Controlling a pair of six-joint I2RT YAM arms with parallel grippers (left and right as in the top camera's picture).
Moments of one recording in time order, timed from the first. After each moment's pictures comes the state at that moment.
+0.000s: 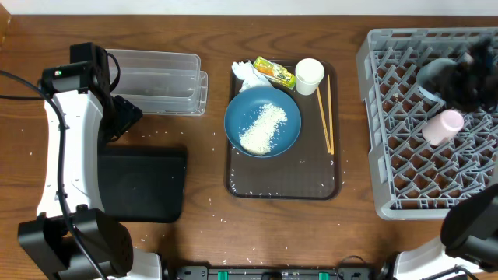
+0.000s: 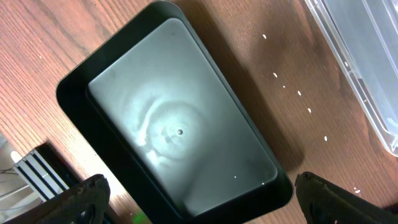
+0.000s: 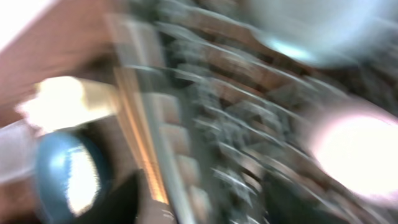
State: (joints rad) left arm 0.19 1.65 1.54 -1.39 -0.22 -0.74; right arm -0.37 1.78 1.67 -1.04 -0.48 0.10
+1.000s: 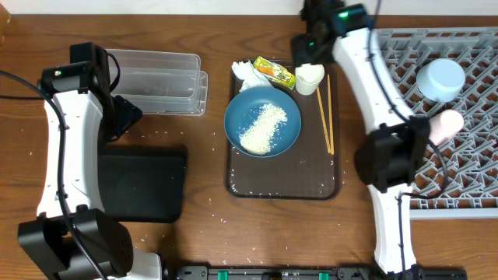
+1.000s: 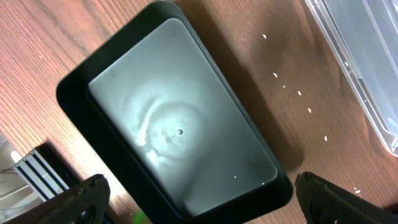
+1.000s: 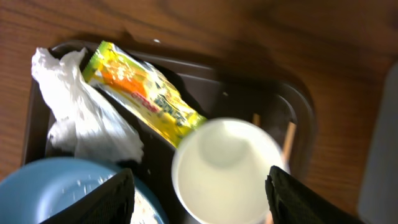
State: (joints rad) left arm 0.19 1.65 1.54 -1.39 -0.22 -0.74; right arm 0.32 2.39 2.39 -1.16 0.00 0.19
